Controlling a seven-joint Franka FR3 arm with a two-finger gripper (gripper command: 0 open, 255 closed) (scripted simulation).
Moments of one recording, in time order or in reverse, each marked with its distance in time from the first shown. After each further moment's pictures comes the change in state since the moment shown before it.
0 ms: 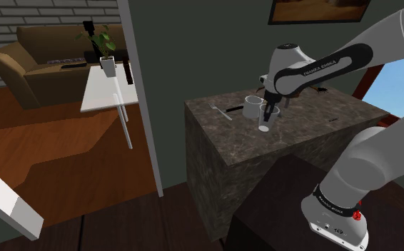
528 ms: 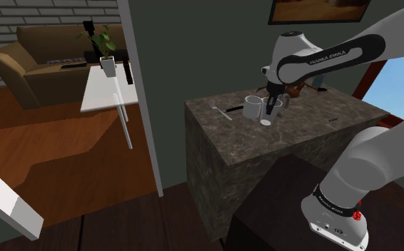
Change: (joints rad) arm 0.004 -0.065 0.011 0.060 0.017 -0.125 -0.018
